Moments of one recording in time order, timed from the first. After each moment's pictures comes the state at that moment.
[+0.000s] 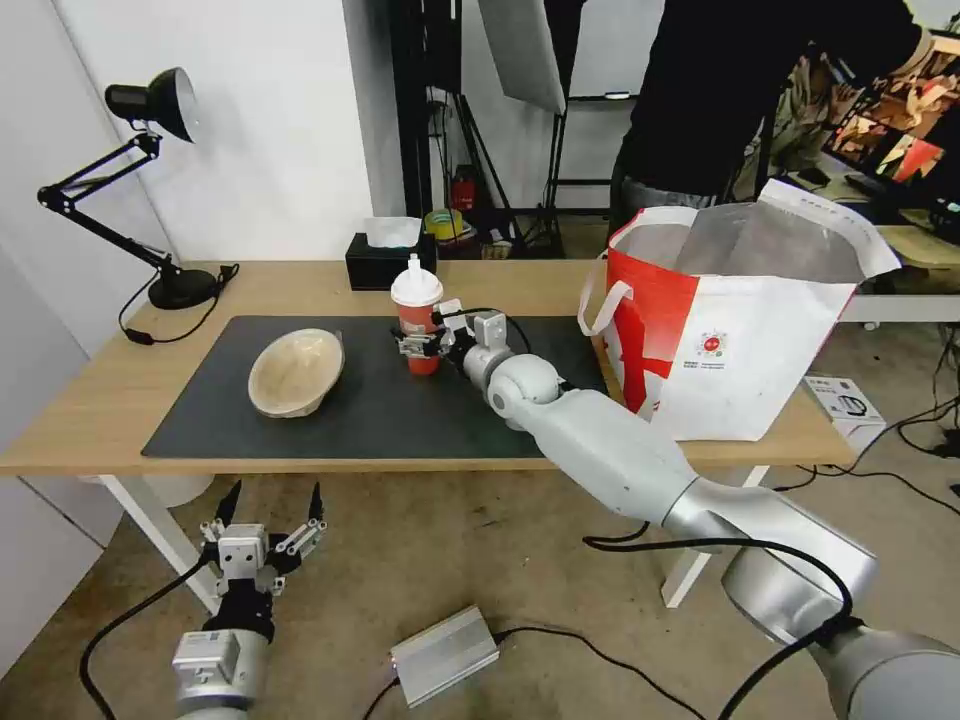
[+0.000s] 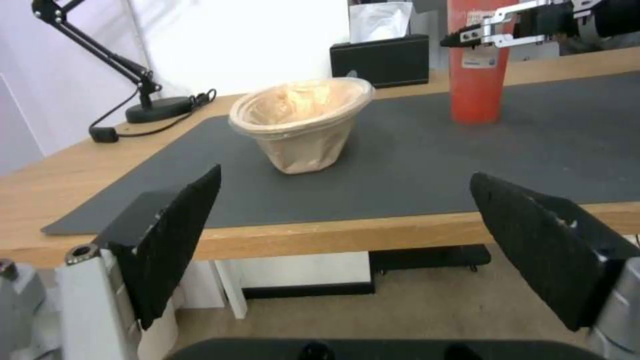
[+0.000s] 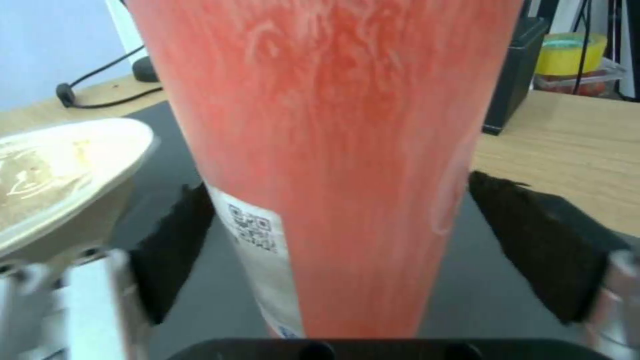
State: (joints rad) left arm 1.74 -1.55 -0.68 -2.19 0.03 -0.06 0.03; right arm -0.18 1.38 -0.51 1.04 0.89 -0.11 0.02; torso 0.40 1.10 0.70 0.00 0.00
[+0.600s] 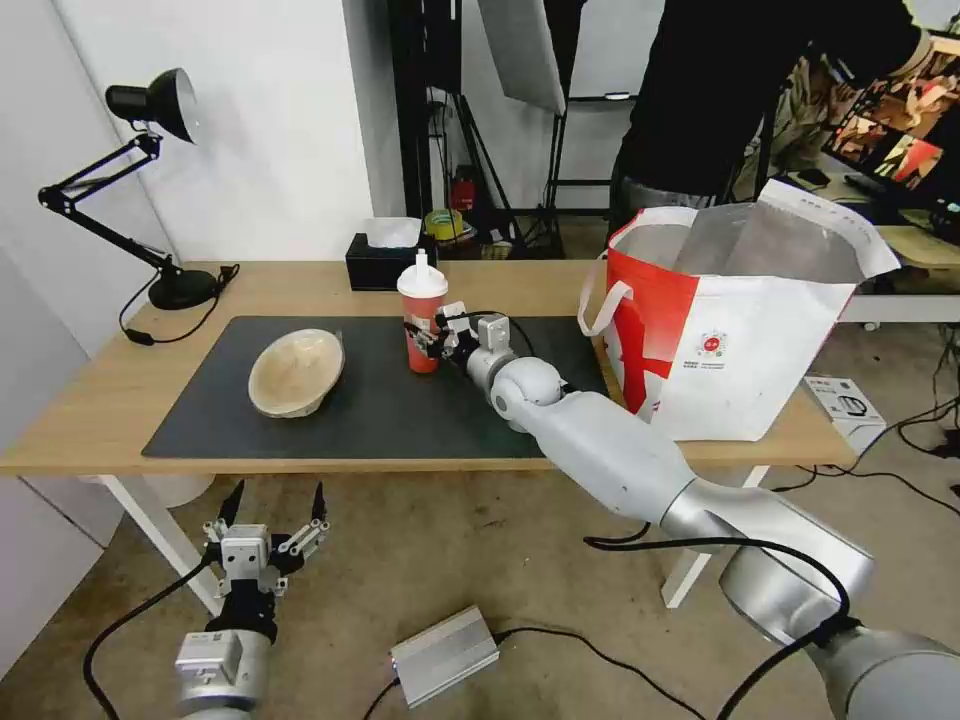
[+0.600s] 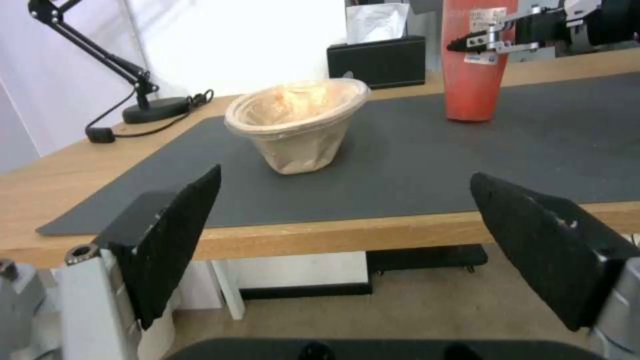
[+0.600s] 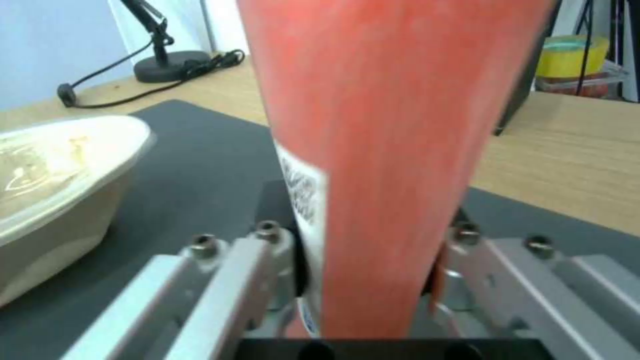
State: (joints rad) left arm 1.75 -1.55 -0.67 -2.19 0.03 -0.07 0.03; right arm -0.18 1.38 -0.50 1.01 0.88 -0.09 -0.01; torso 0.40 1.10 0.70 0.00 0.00
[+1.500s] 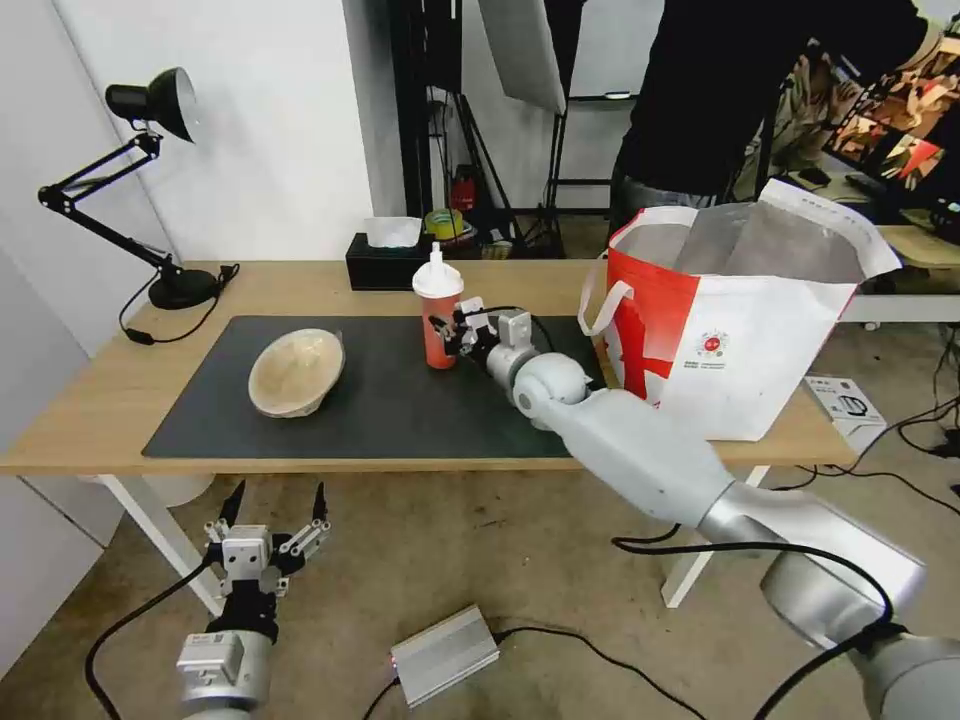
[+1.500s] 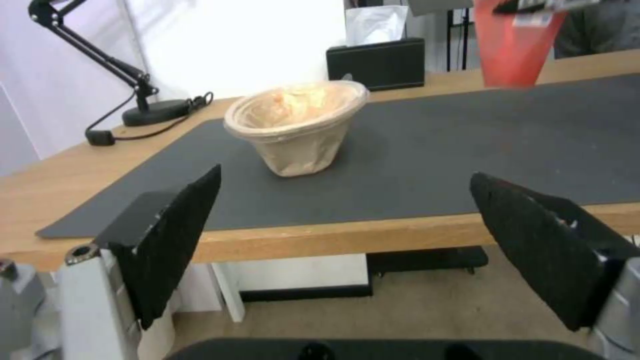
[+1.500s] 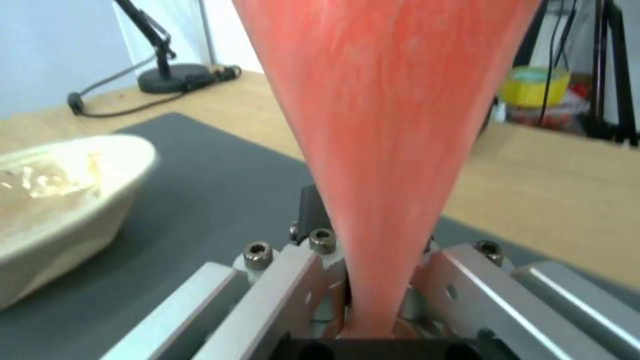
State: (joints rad) left arm 1.75 -1.55 -0.67 -2.19 0.04 -0.07 0.03; right arm -0.15 1.22 -0.53 1.22 0.94 -0.13 0.03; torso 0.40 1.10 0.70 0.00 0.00
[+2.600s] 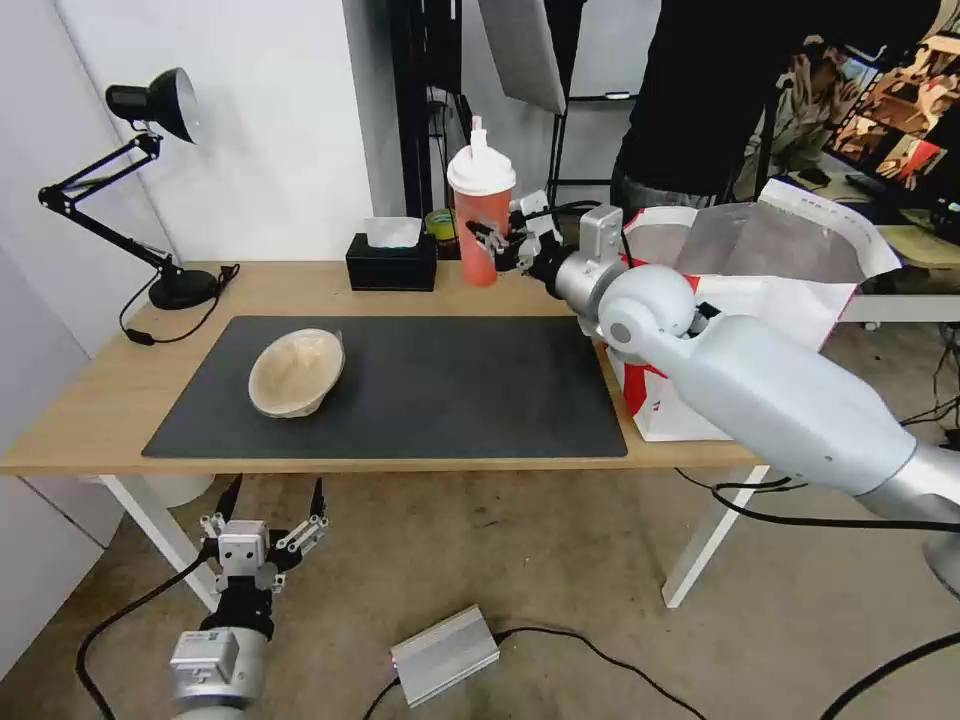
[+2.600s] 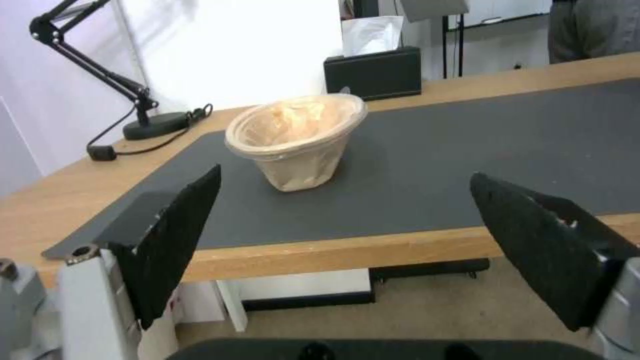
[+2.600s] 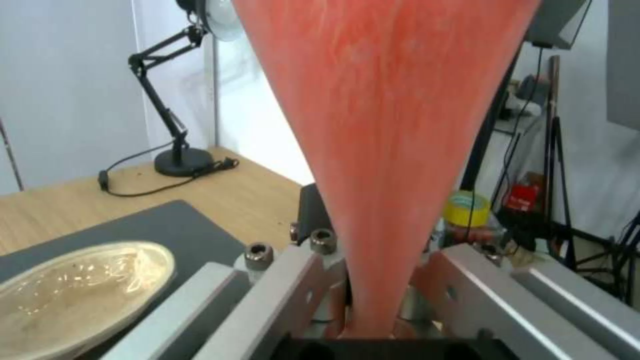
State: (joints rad) left arm 1.75 -1.53 -0.68 -2.21 0.04 -0.07 0.03; right arm 0.02 0.91 -0.53 1.59 1.07 -0.22 0.08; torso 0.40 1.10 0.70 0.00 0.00
